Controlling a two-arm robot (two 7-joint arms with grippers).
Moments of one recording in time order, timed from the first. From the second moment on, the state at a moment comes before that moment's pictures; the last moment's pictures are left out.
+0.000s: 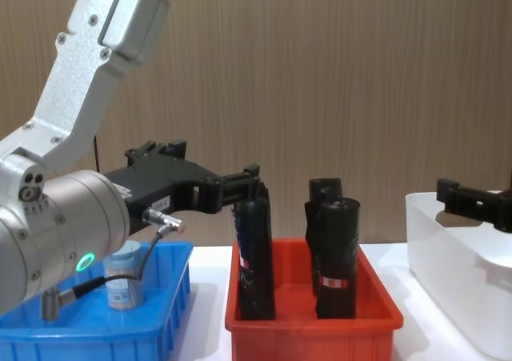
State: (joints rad) left arm -0.24 0.38 0.45 -1.63 -0.20 0.01 -0.01; right arm -0.01 0.34 -0.23 -1.77 0.29 0.03 0.07
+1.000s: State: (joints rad) left arm -0.24 0.38 0.45 -1.63 -0.20 0.01 -0.01; right arm 0.09 0.35 -0.19 -1.57 0.35 0.05 0.29
